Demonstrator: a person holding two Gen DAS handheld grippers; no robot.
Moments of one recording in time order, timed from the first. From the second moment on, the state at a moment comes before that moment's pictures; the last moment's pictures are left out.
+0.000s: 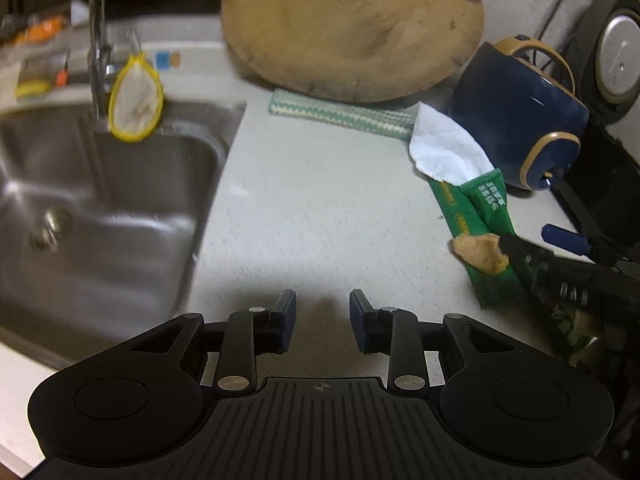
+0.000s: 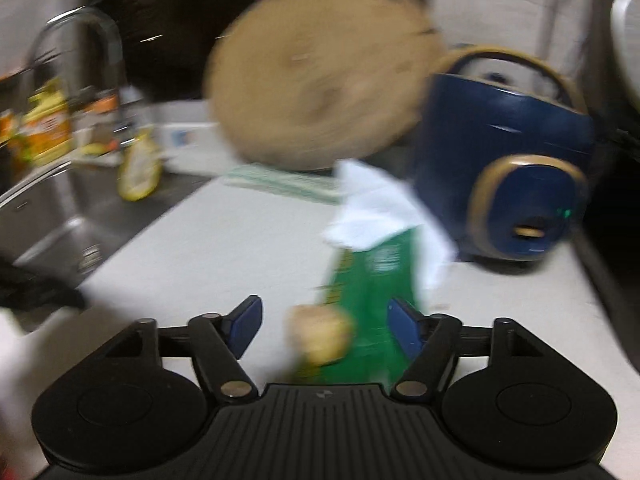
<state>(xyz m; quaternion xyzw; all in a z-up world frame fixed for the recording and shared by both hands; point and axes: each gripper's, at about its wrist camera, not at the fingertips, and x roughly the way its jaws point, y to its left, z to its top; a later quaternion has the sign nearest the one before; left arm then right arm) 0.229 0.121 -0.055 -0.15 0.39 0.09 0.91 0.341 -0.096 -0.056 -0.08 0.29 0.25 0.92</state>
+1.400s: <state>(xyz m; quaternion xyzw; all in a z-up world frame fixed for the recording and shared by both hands) 0.375 0.202 -0.079 -0.16 0.31 0.12 0.93 0.465 -0.081 -0.080 -0.08 0.36 0.30 0.88</state>
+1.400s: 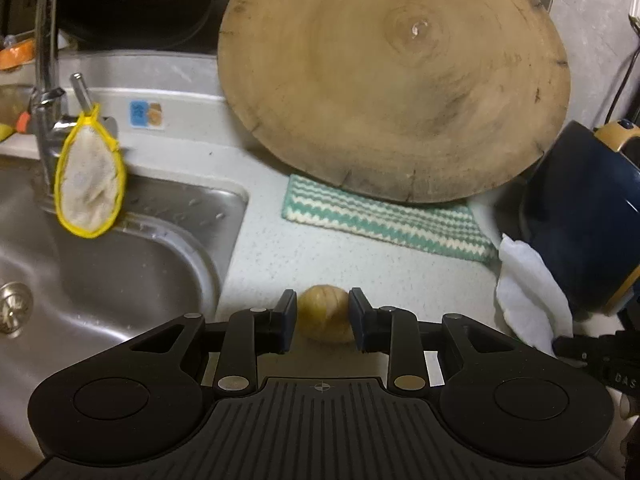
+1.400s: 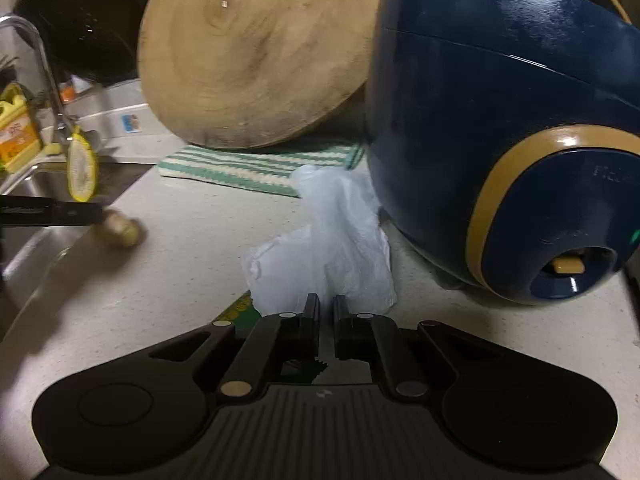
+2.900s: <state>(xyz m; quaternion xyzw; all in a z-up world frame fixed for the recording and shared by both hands) 0.303 0.117 -0.036 -0.17 0.33 0.04 0.93 0.302 -0.102 -0.042 -0.07 0.36 0.37 0.85</state>
